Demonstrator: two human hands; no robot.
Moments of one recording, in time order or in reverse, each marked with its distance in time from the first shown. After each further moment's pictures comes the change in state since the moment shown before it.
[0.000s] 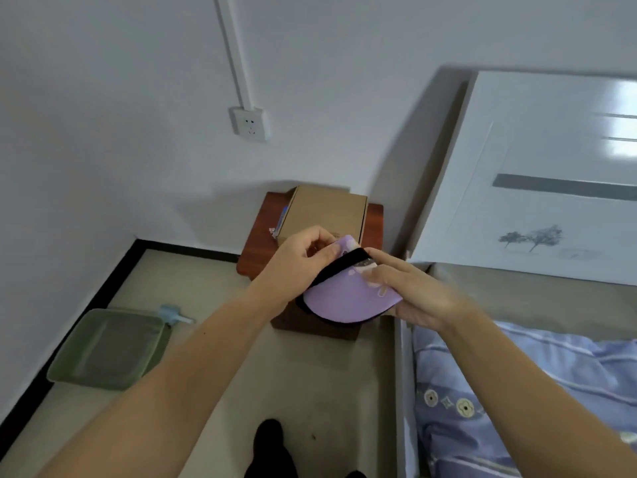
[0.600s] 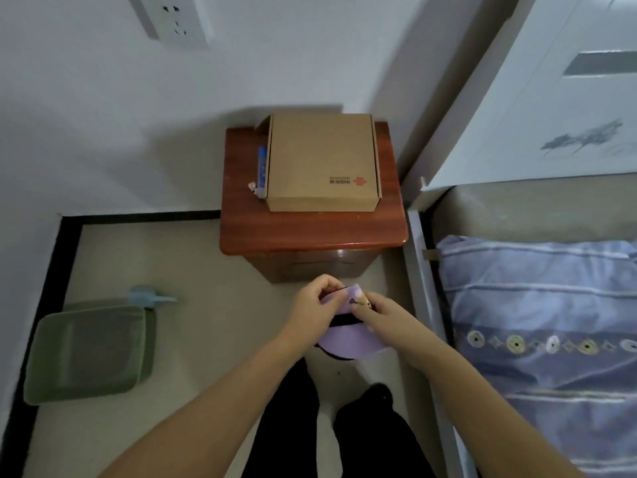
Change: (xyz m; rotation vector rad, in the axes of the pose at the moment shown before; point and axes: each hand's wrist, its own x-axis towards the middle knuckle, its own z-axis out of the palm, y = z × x) left_hand 0.050 -0.221 0.003 -0.087 -0.235 -0.304; right_hand 0.134 0.172 0.009 -0.268 0.494 0.419
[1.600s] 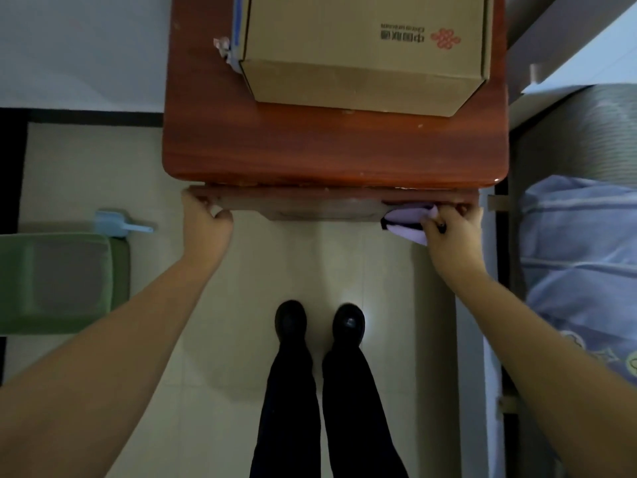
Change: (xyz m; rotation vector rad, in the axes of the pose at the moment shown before) left_hand 0.133 -0.213 -0.097 0.183 0.660 -0.134; right_hand 0.191 0.126 -0.043 -0.354 0.603 -0.163
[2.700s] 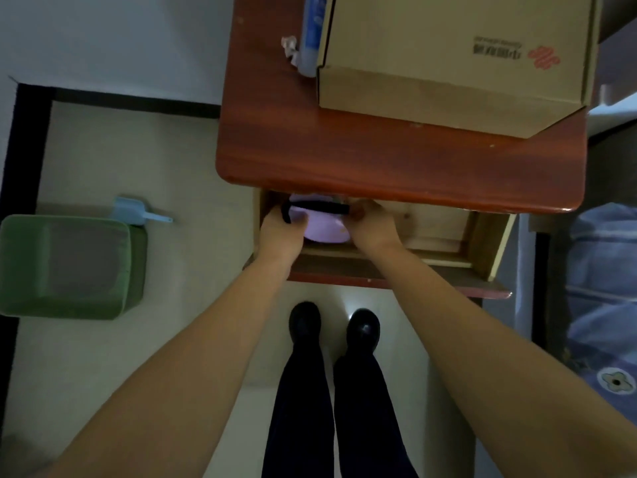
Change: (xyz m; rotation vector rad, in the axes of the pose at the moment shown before) left_hand -0.004 0.008 0.033 -0.096 -0.252 -0.395; right_hand 0.034 -0.103 0.144 -0.156 -0.441 0.064
